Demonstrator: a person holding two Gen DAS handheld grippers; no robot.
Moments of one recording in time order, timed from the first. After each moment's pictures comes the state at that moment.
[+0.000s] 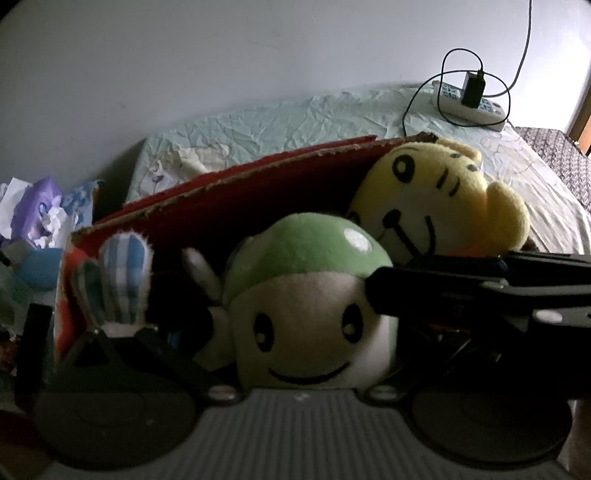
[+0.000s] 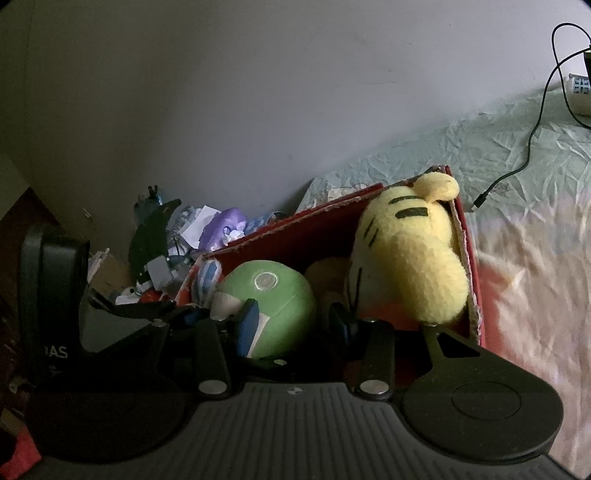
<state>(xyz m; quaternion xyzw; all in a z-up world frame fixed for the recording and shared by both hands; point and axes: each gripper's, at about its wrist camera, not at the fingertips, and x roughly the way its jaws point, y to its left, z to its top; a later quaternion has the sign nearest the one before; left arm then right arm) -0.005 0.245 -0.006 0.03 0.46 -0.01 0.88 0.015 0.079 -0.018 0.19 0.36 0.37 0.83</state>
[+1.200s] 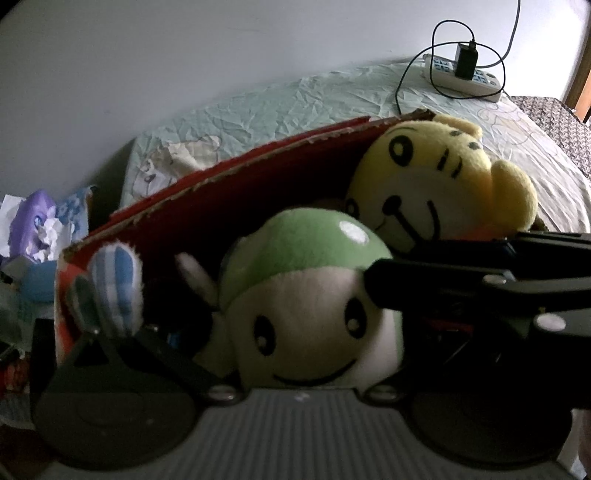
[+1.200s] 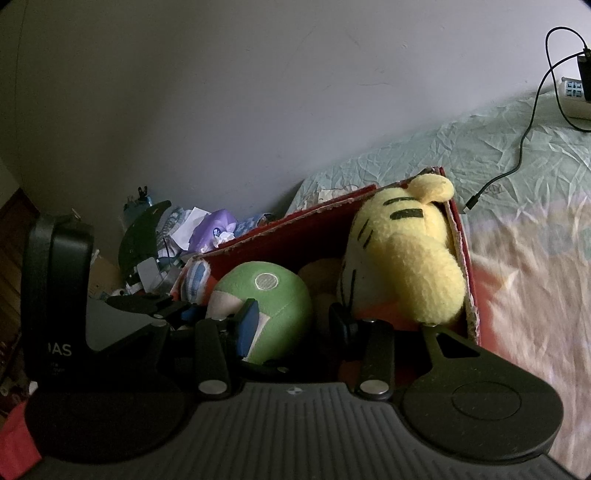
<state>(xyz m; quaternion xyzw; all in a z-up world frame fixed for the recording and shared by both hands) 0.007 0.245 -0.010 0.07 0.49 -0.02 0.87 0.015 0.079 -0.020 0.19 0.36 0.36 0.84</state>
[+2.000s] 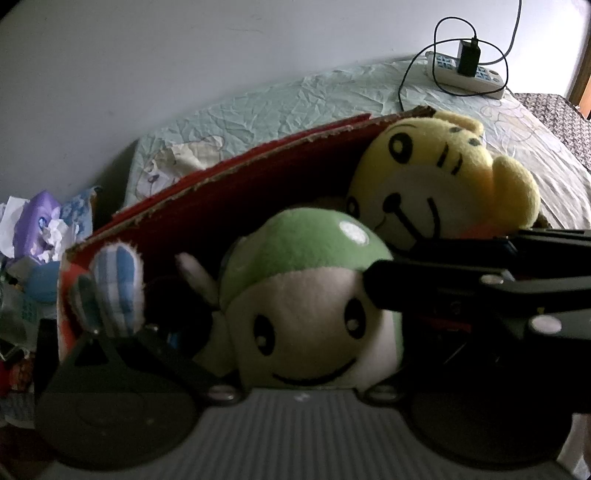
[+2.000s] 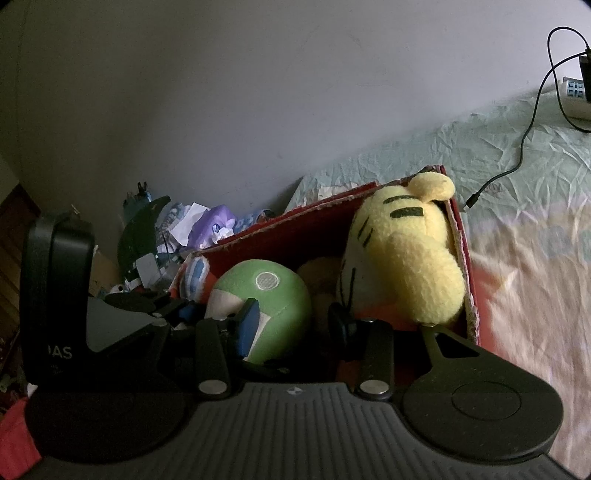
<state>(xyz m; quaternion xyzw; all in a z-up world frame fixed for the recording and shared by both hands) 0.008 0.242 -0.010 0.07 0.49 -0.01 0.87 0.014 0.072 -0.023 0.18 0.37 0.36 0.84</state>
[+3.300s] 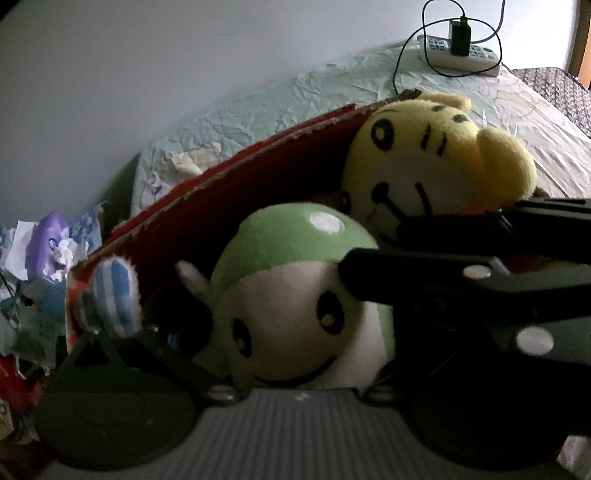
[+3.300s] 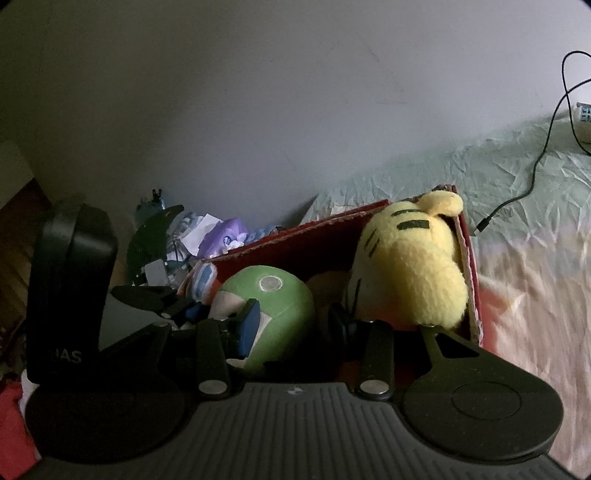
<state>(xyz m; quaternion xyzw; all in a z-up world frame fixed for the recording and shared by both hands) 0.003 0.226 -0.014 0.13 0.49 0.00 0.86 0.010 0.071 -0.023 0.17 0.32 0.39 0.85</state>
